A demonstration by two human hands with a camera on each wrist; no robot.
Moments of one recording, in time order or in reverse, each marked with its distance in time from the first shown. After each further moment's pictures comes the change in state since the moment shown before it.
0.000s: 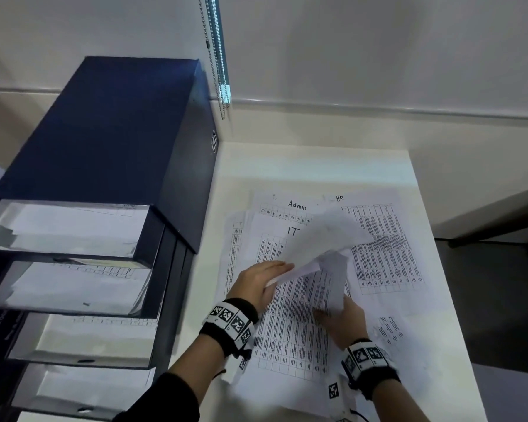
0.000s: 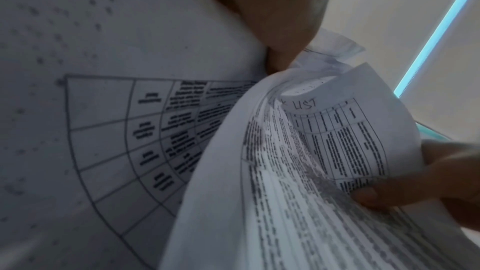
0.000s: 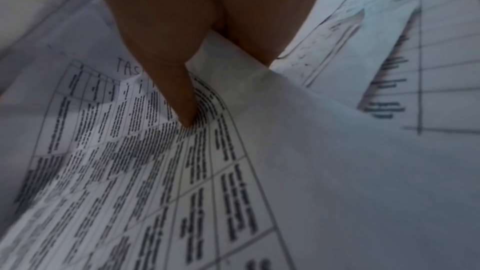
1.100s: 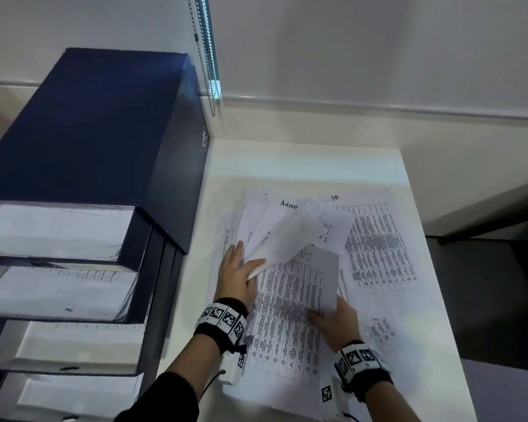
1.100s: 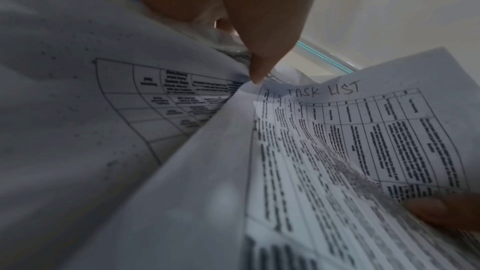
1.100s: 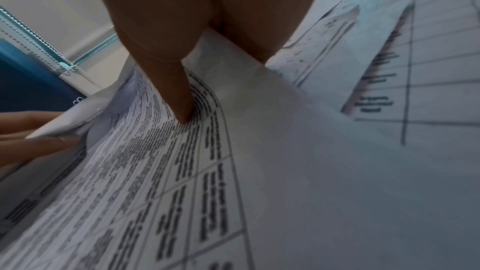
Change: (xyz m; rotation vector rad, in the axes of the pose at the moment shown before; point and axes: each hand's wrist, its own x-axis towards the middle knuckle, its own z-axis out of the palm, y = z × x) left_hand 0.004 -0.029 0.016 0.129 0.131 -0.296; right_hand 0.003 0.009 0.003 -0.004 0.019 -0.059
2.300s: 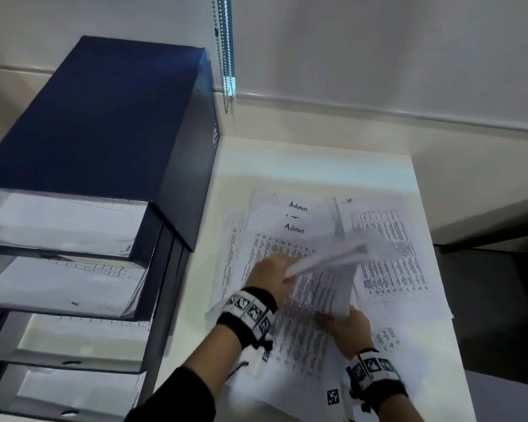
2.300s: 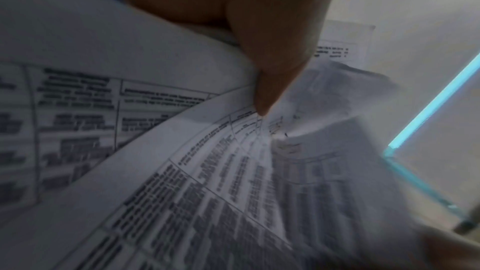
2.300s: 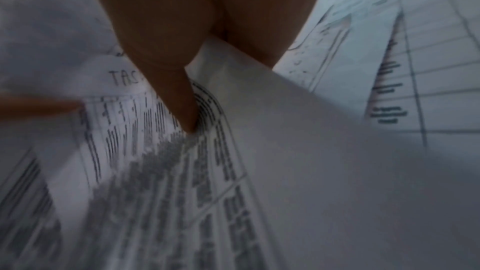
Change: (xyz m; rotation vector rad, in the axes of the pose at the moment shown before) left_hand 0.018 0.066 -0.015 -0.129 -0.291 0.009; right_hand -0.002 -0.002 -0.014 0.016 -0.015 0.087
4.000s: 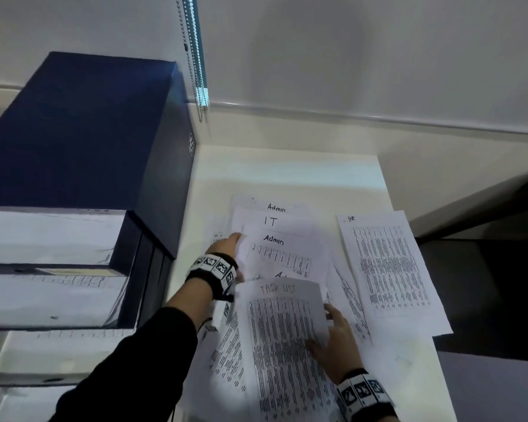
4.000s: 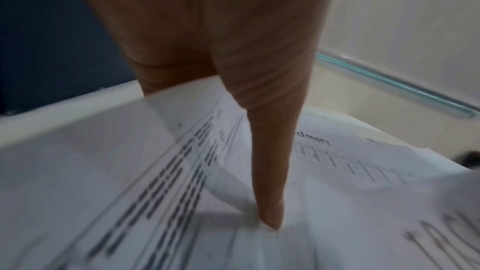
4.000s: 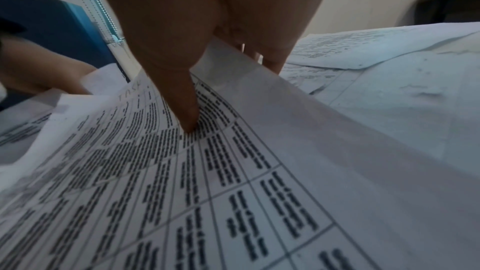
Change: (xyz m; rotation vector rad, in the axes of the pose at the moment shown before) left_hand 0.052 -0.052 -0.046 0.281 -0.233 -0.327; right_hand -0.044 0.026 -0.004 -0.481 -0.012 -0.289
